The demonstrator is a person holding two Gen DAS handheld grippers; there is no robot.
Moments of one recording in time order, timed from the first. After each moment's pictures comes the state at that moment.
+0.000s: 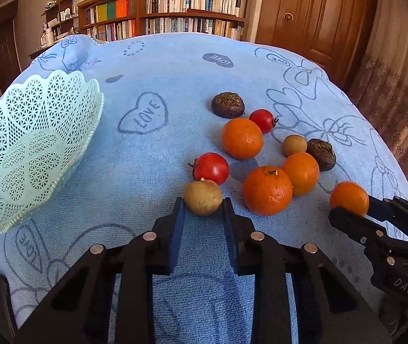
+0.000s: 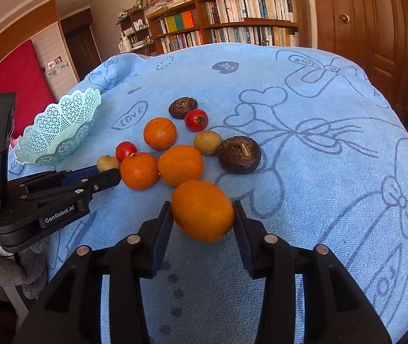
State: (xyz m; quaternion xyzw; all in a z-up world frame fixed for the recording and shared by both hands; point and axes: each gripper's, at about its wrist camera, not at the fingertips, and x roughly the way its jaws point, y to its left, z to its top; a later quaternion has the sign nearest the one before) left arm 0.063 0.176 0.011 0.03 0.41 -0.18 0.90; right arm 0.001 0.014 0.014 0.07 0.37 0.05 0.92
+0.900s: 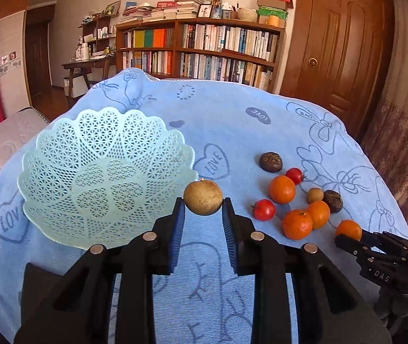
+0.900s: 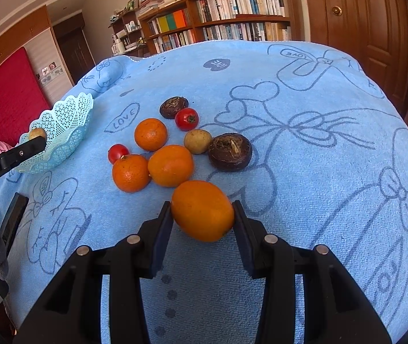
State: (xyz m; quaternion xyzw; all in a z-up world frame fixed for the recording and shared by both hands) left arm 0.043 0.252 0.071 -0.02 0.33 -0.10 0.94; right arm 0.003 0.006 0.012 0.09 0.38 0.04 0.92
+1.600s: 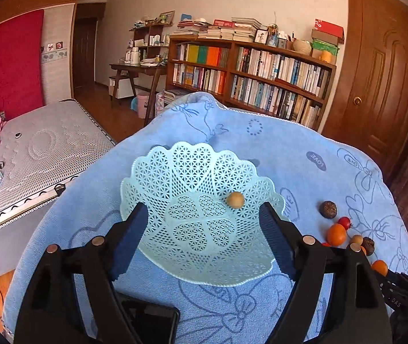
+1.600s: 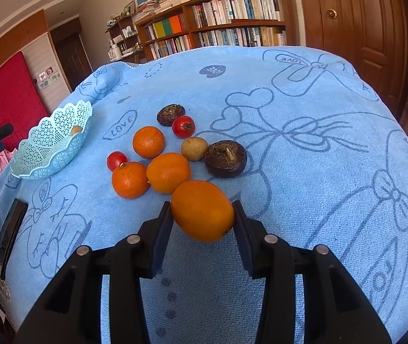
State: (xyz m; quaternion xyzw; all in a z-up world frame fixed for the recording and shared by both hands) left arm 0.049 0.353 0.109 -0.07 0.29 0.00 0.95; right arm 0.001 0.004 0.020 0.10 0.37 0.03 0.93
